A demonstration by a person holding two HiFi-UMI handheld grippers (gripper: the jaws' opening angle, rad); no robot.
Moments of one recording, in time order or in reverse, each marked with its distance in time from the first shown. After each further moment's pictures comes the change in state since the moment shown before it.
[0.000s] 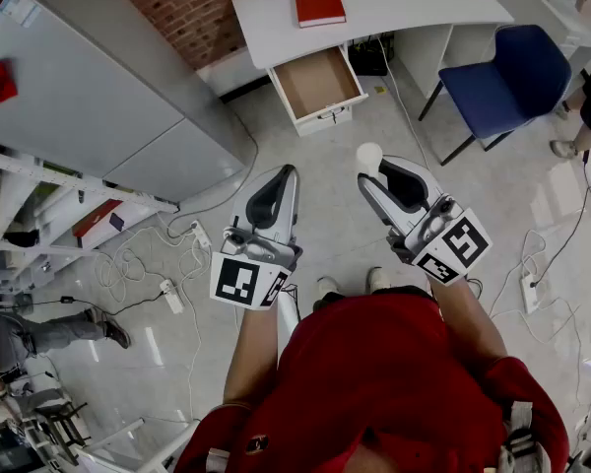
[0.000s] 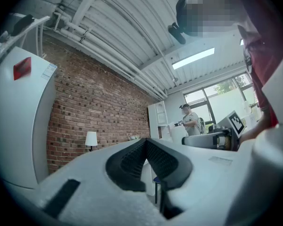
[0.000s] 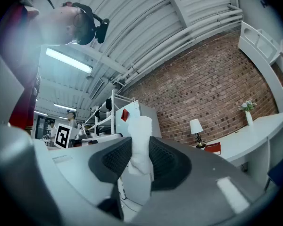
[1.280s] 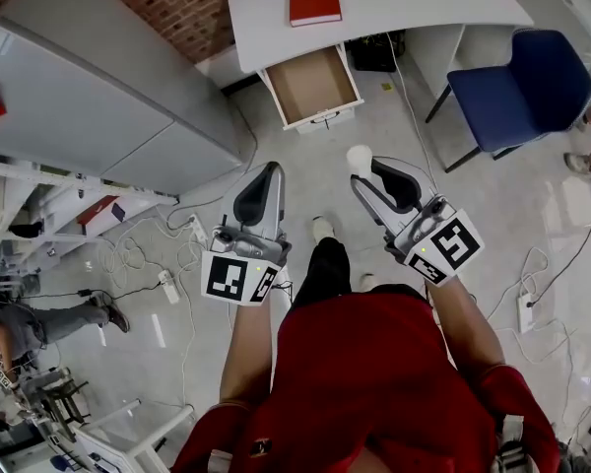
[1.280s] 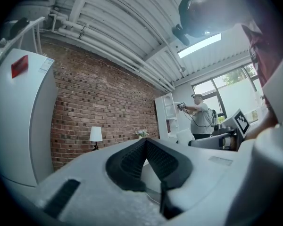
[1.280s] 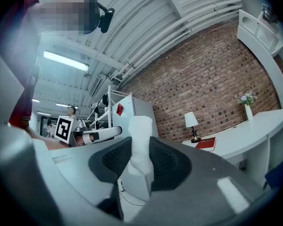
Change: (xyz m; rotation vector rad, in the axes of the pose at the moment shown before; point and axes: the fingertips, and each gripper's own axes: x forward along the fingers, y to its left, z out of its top) left arm 0.101 -0.001 -0.043 0.020 0.057 0.108; right arm -0.017 -0.118 -0.021 0.012 0.073 0.034
